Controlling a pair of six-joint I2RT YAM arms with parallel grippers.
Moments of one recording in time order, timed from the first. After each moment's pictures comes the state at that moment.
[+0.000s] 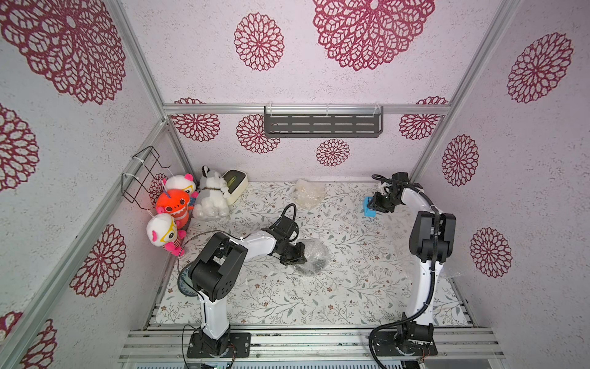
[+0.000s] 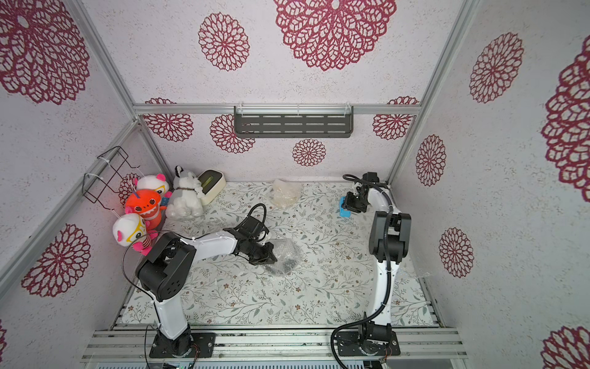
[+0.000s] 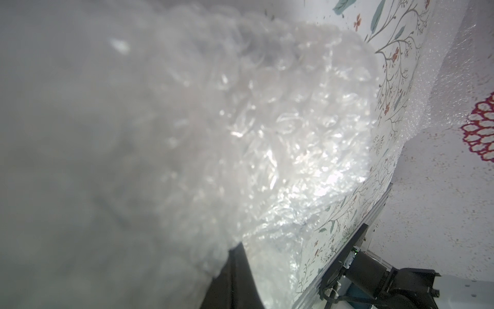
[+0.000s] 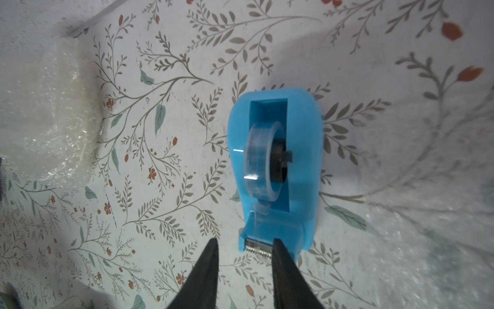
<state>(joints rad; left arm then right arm) -0.57 1.90 1.10 -0.36 0.49 -0.63 -0.08 2.29 1.95 -0.80 -0.38 0.15</state>
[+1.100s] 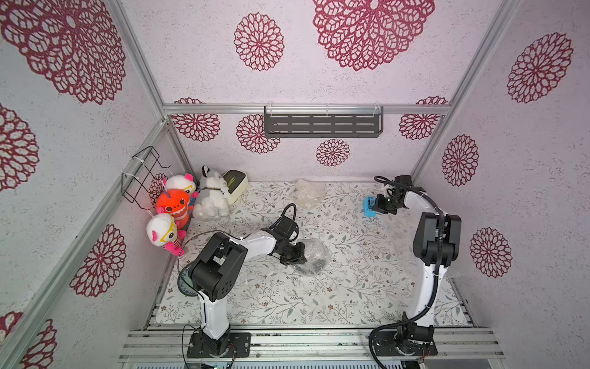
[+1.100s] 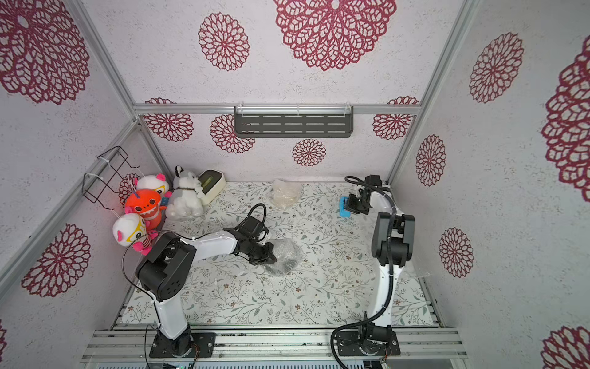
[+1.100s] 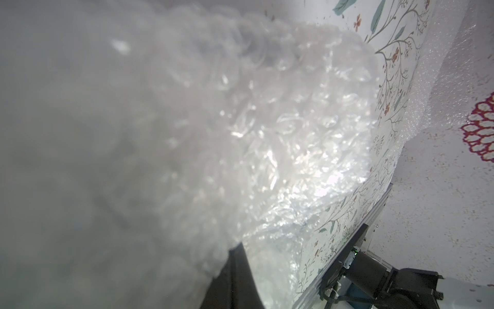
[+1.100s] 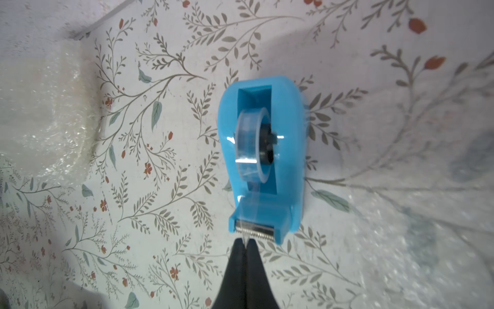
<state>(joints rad) -0.57 1.90 1.10 -0.36 0.49 -0.63 -0.10 2.17 1.76 -0.68 -0.38 0.16</state>
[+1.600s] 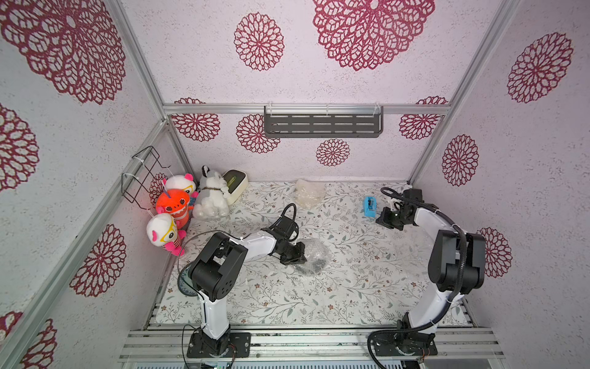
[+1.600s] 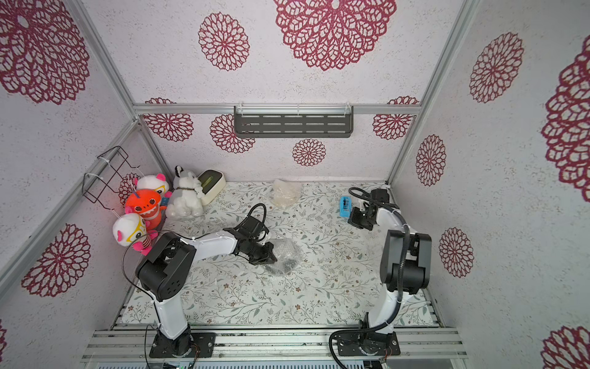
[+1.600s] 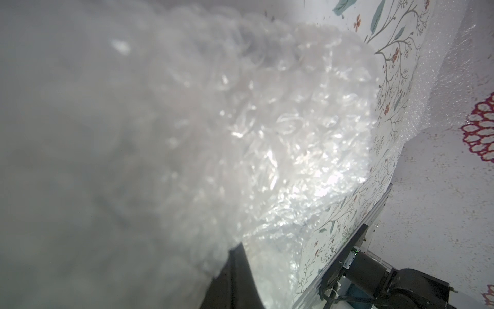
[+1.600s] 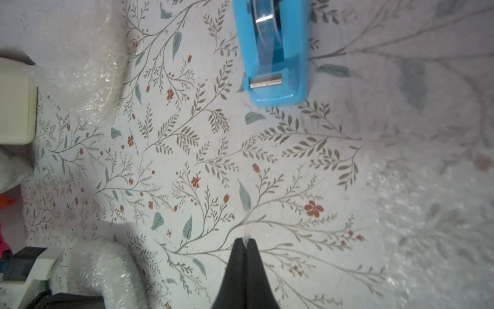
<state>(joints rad) -0.57 1.90 1.10 -0.36 0.49 -0.64 -0.11 1.78 1.27 -0.57 -0.43 0.20</state>
